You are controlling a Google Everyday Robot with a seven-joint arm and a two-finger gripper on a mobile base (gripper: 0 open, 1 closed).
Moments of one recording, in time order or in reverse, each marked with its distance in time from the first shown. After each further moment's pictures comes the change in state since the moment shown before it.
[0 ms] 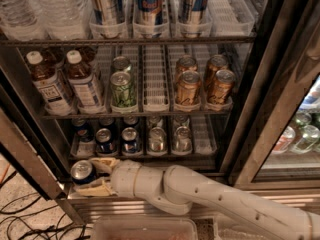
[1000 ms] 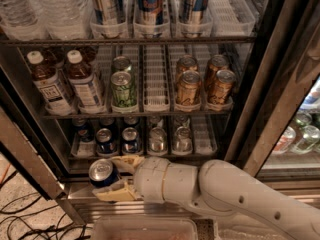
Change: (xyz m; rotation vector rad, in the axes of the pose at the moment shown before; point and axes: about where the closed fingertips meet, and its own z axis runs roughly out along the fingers) arm -0.072 0.020 -0.093 0.016 0.168 0.006
